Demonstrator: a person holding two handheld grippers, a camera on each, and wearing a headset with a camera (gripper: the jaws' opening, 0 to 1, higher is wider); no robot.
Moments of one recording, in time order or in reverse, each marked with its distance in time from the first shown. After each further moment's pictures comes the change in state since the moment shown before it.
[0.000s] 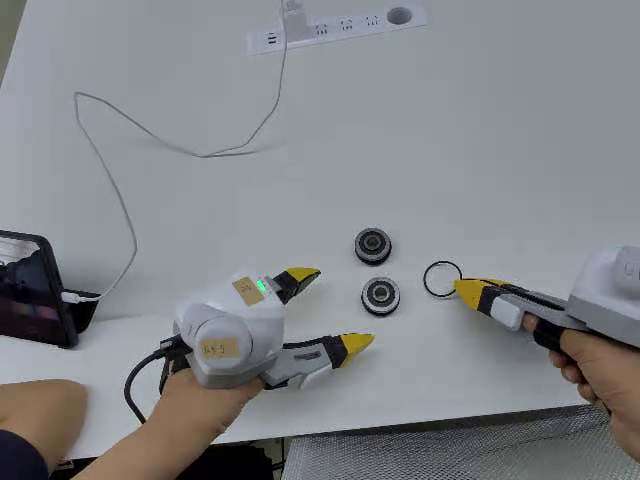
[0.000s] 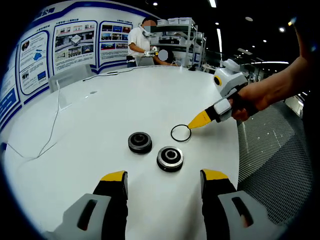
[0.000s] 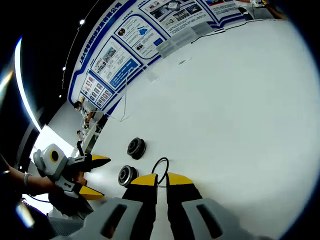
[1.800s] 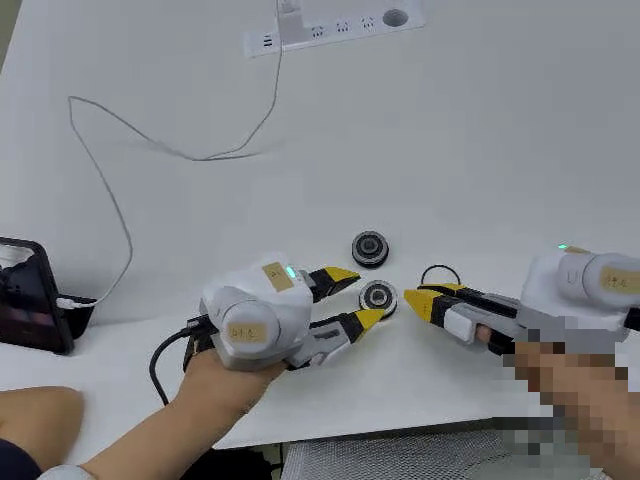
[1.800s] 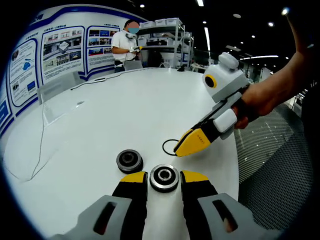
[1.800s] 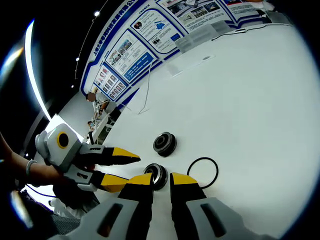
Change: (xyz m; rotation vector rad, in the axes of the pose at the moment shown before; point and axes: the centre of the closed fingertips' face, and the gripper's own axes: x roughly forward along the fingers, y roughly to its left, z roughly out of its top) left arm 0.026 -0.012 0.024 0.081 -0.011 -0.075; right arm 0.020 0.045 -0.008 -0.061 0.033 0.111
